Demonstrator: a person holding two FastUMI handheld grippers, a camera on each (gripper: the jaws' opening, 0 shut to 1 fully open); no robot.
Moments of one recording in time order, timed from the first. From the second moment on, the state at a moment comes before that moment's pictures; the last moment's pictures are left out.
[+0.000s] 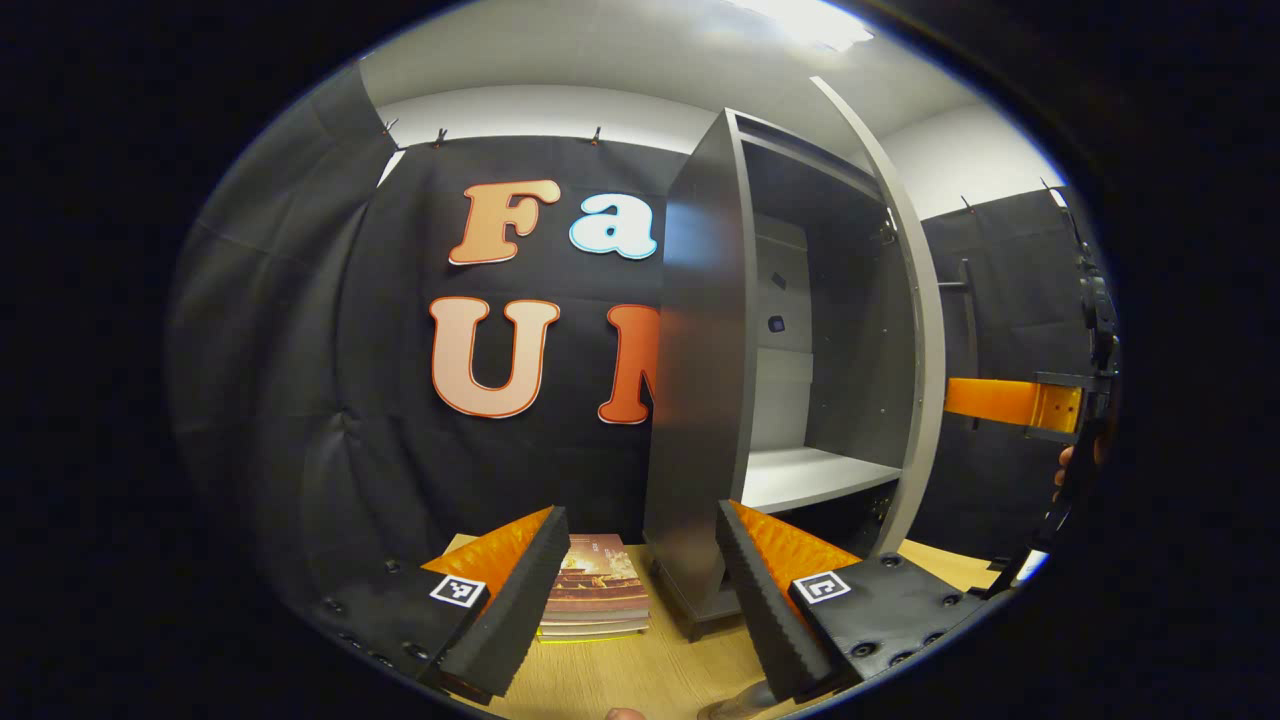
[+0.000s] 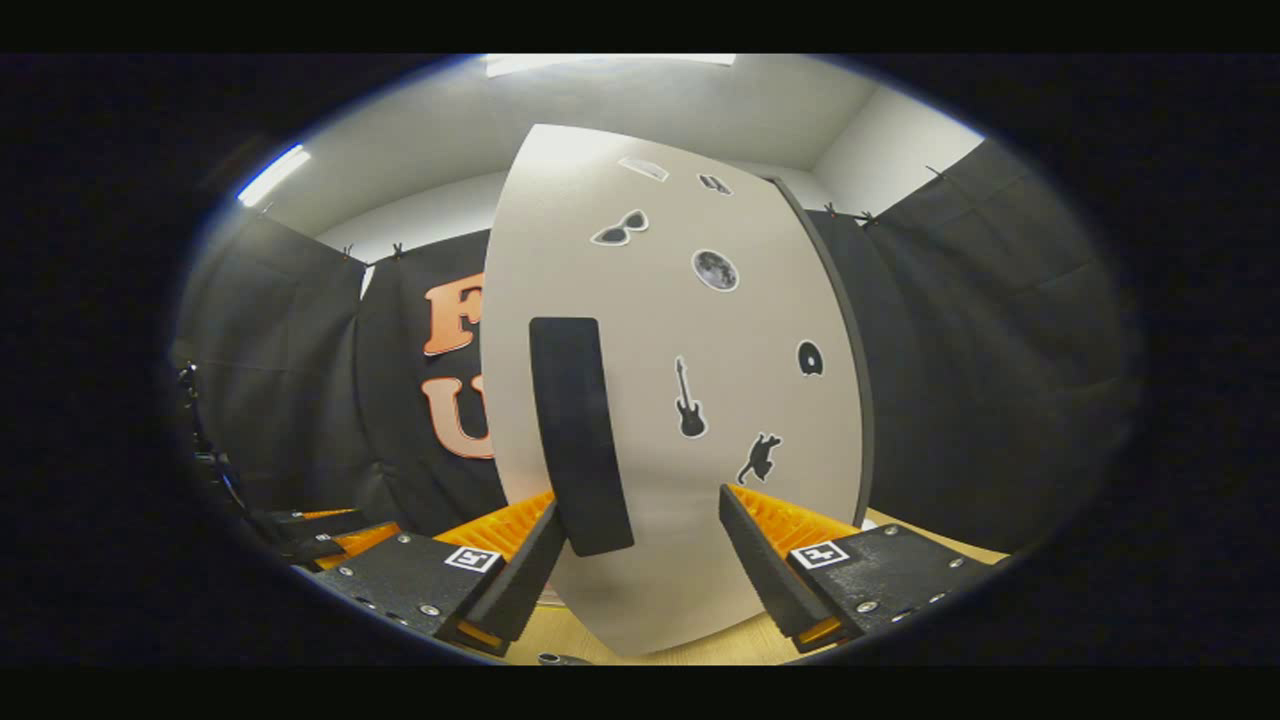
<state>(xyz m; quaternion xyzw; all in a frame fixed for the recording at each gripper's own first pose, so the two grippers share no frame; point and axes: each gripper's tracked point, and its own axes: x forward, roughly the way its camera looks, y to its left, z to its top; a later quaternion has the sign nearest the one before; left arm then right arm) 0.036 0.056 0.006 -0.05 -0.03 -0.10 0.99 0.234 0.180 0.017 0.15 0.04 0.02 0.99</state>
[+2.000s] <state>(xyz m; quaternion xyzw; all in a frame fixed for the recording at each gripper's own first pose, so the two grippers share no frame) -0.001 0.093 0.004 -0.05 -0.01 0.07 1.00 0.319 0.211 -0.027 0.17 0.05 0.12 0.98</state>
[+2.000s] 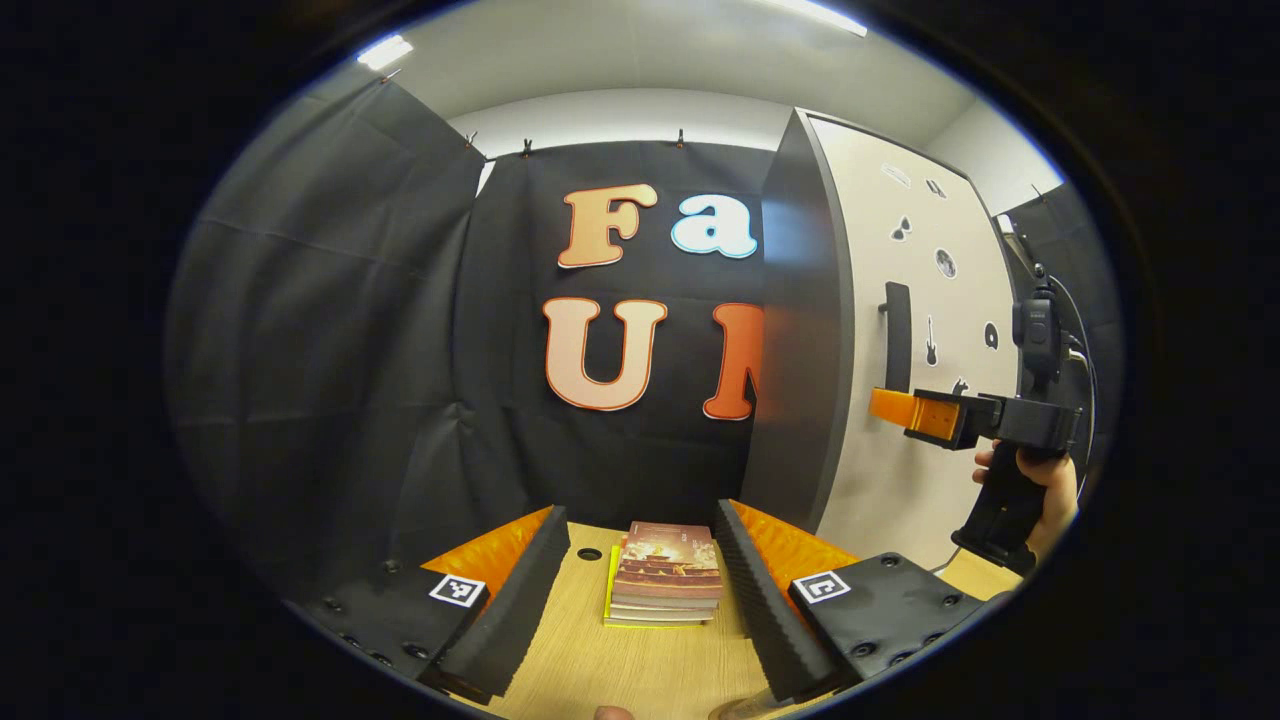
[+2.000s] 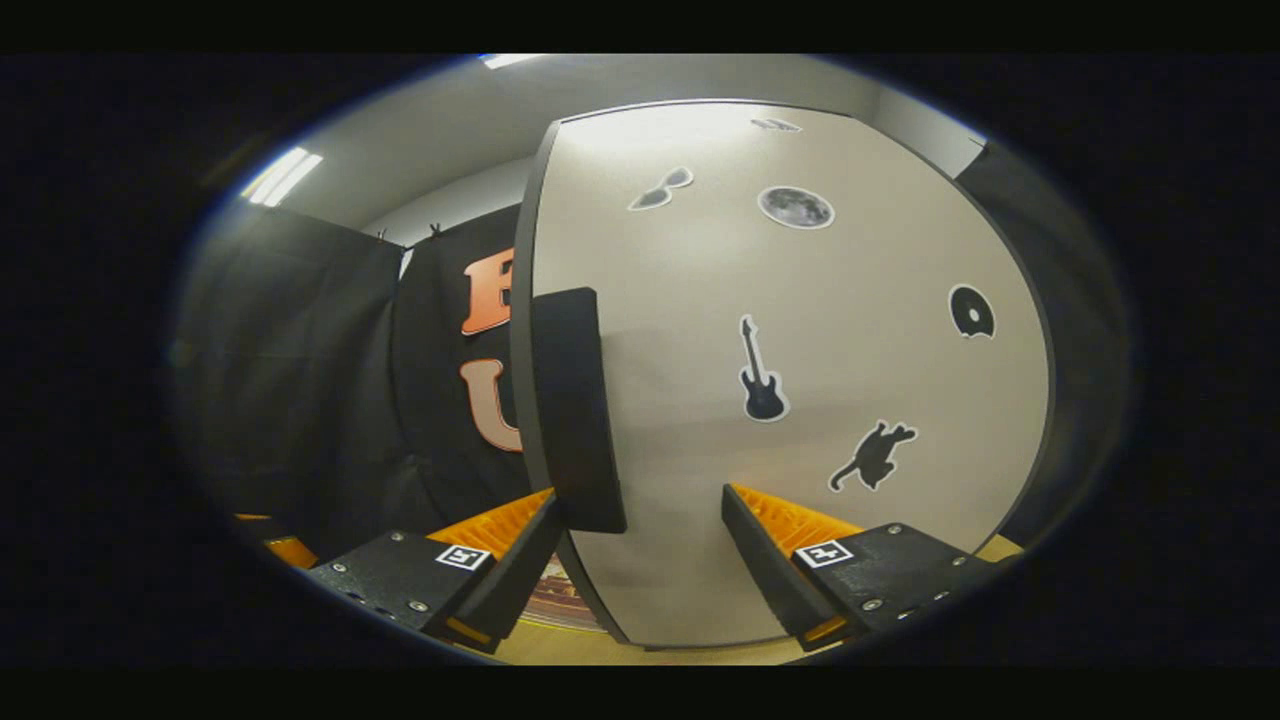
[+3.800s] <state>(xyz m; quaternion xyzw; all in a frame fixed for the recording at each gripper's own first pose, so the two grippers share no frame) -0.086 0.027 0.035 -0.01 -0.06 -0.05 1.00 -0.098 -0.002 0.005 0.02 0.02 -0.03 1.00</state>
